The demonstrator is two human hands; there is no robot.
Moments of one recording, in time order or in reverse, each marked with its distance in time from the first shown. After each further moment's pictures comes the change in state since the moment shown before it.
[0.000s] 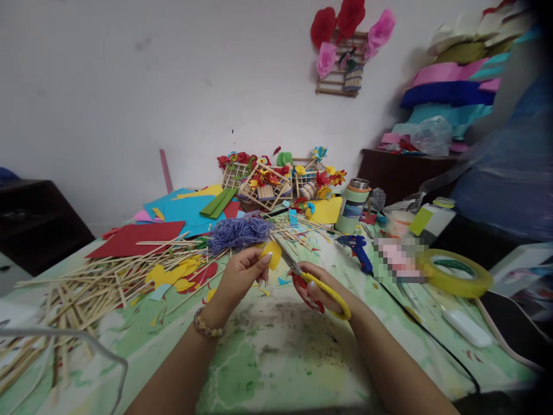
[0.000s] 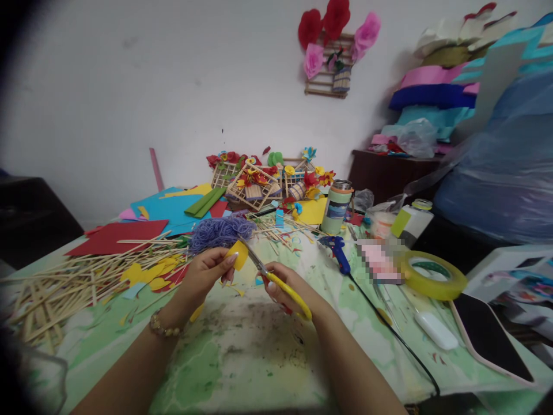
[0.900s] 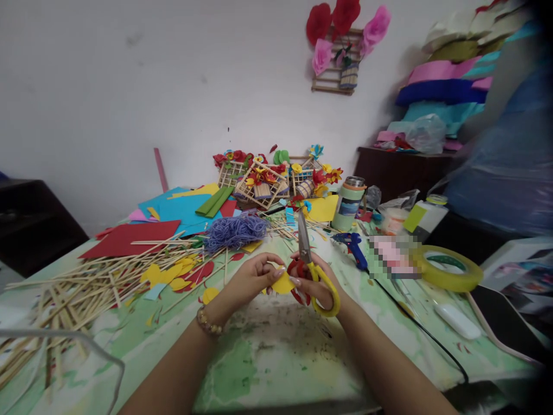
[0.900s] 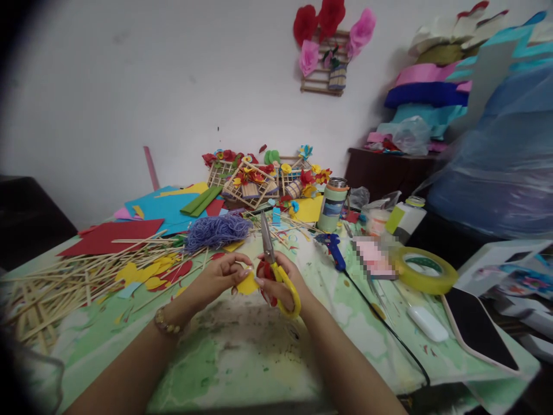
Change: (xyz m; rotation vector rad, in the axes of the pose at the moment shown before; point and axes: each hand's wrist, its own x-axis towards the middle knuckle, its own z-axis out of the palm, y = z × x) left_hand 0.000 -0.013 0.012 -0.060 -0.304 -0.210; right_hand 0.008 0.004 0.012 0.185 0.341 -0.061
